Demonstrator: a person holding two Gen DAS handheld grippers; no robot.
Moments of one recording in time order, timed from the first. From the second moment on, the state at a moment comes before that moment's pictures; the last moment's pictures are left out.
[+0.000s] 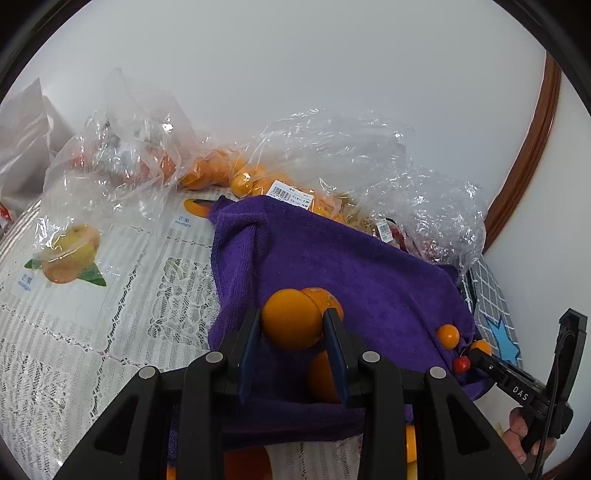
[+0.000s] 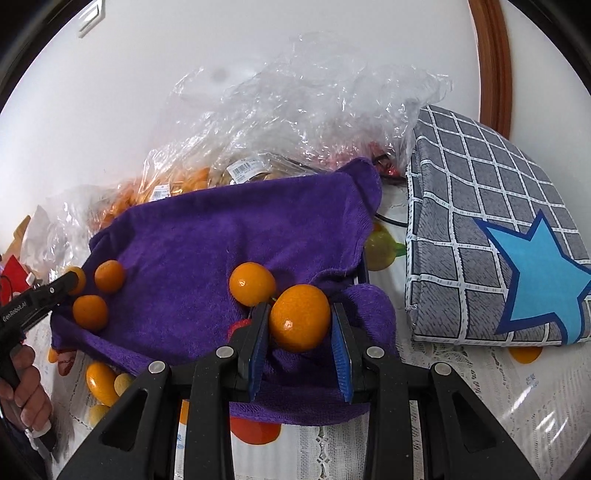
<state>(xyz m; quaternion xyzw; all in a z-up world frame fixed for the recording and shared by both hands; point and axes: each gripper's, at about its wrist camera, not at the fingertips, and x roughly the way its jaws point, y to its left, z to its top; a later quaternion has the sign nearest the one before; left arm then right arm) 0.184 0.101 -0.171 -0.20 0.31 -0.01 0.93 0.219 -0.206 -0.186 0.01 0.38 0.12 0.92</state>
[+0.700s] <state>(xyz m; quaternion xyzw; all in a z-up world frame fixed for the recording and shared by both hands) 0.183 0.093 -0.168 -0.17 0.32 -0.02 0.93 0.171 -0.210 -0.162 0.02 0.35 0.09 0.93</state>
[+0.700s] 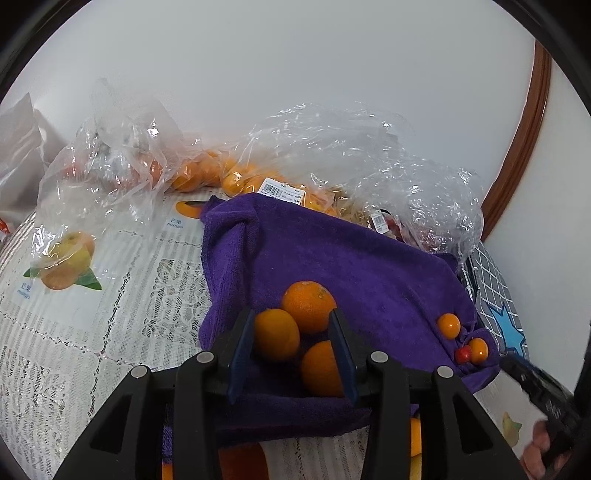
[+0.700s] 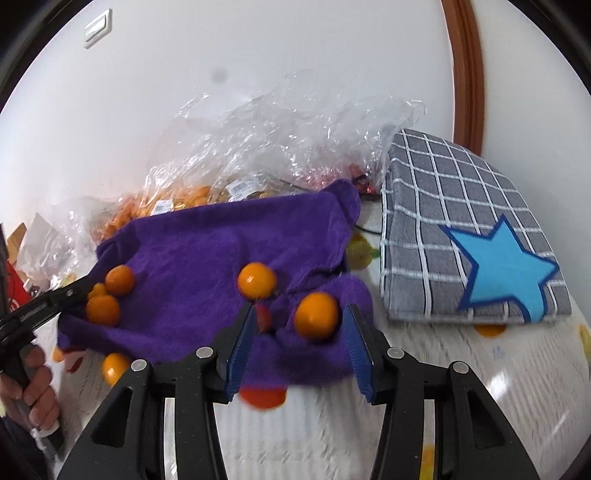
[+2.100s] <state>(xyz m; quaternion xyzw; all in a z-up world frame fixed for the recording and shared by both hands) 0.104 0.088 -0.170 -0.16 0.32 -0.08 0.93 0.068 -0.130 -0.193 -0.08 0.40 0.19 0.89</state>
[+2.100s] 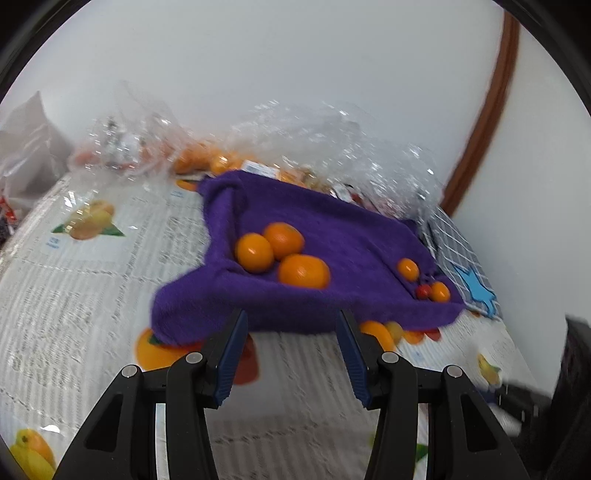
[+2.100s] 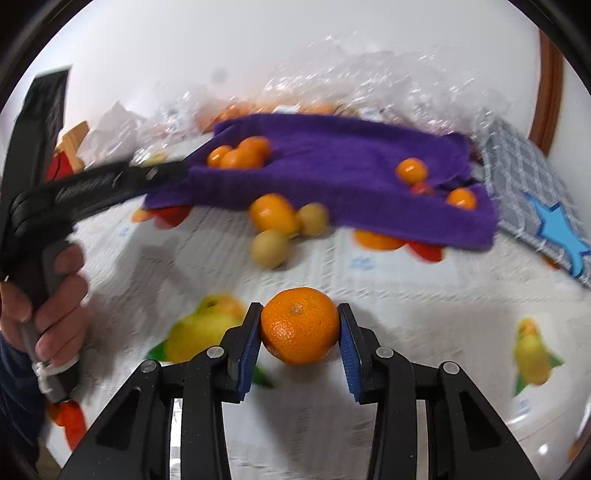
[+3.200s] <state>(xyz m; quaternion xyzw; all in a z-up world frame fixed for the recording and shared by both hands) 0.128 -0.001 -0.194 -0.11 0.42 -0.17 0.89 0.135 -0.241 -0.196 0.02 0.40 0.11 0.91</state>
